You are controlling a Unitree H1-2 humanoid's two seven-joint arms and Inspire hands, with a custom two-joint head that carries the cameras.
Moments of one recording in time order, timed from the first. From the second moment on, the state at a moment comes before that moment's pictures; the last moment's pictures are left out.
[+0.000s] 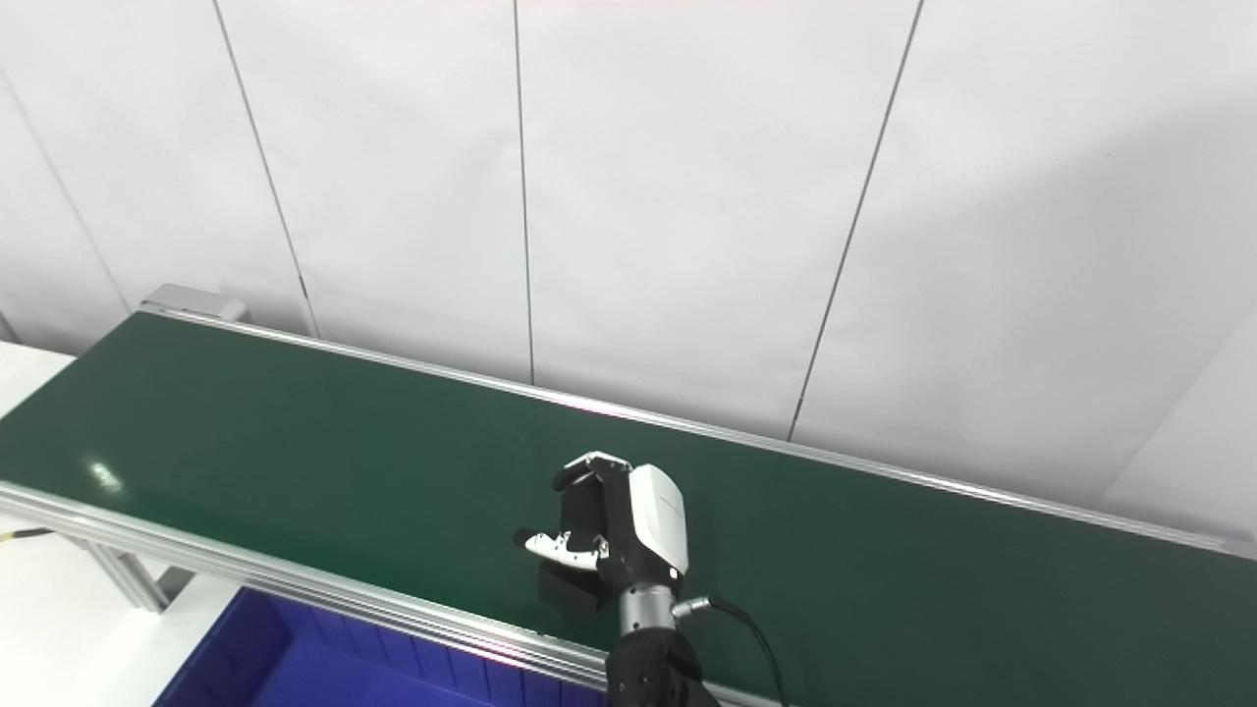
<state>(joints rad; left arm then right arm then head) 0.08 0.15 -0.52 0.38 0.18 -0.43 0.03 -0.61 0.22 0.44 0.97 -0.54 -0.25 -0.50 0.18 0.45</state>
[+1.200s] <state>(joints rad) 0.09 0.19 -0.52 0.32 0.17 -0.43 0.05 -0.16 0.08 0.35 0.01 -0.56 0.06 -0.19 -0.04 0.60</state>
